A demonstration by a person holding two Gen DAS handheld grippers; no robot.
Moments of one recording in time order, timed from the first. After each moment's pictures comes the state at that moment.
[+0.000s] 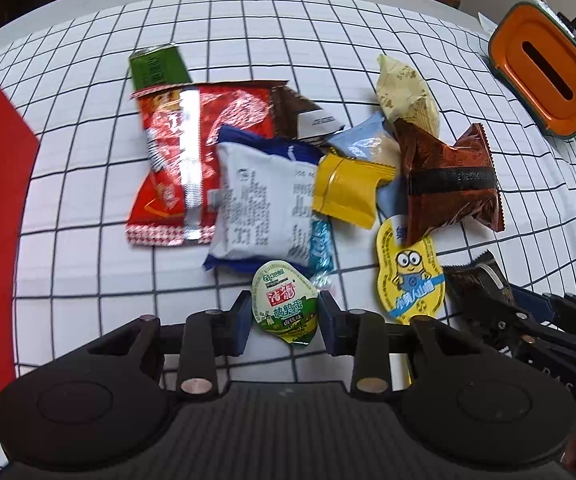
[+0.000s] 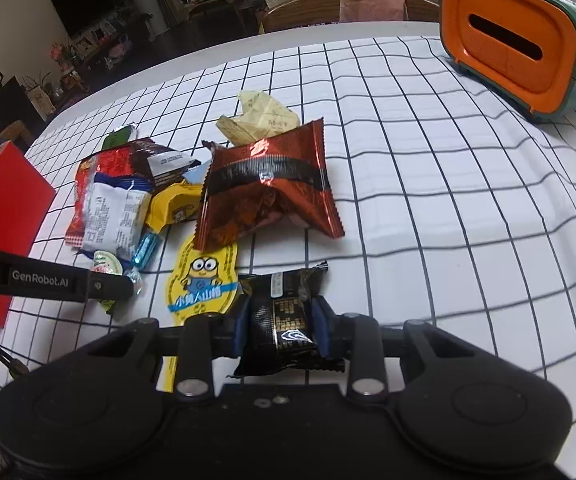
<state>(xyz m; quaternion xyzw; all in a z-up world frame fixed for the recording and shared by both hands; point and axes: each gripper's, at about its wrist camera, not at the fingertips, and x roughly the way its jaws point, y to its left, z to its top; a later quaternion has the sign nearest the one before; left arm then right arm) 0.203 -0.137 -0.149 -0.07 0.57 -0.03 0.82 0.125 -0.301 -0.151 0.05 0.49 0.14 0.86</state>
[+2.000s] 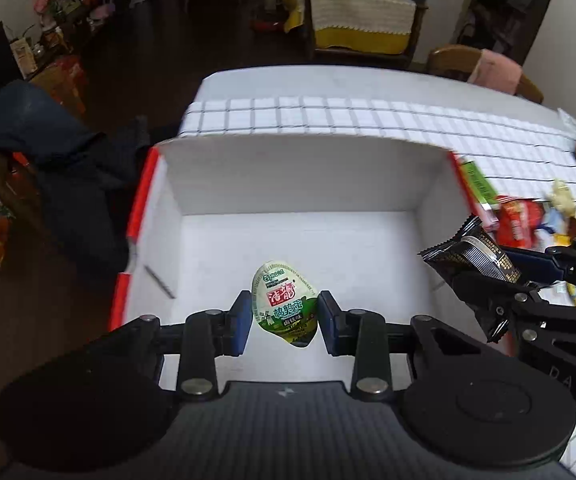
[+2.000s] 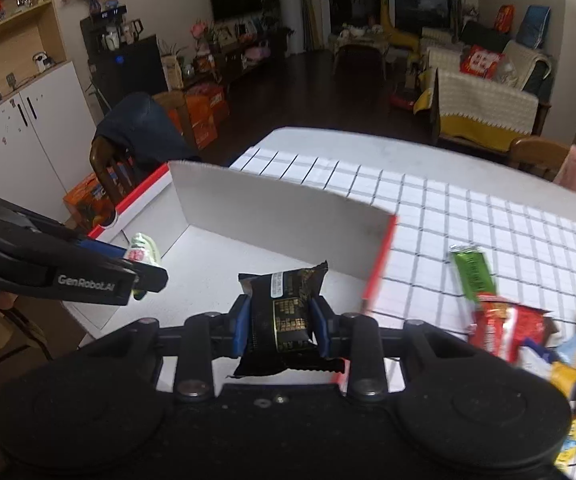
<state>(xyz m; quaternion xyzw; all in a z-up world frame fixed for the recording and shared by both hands) 0.122 0.196 -0.052 -0.04 0.50 0.05 0.86 0.093 0.058 -0.048 -0.07 0.40 0.29 0.86</state>
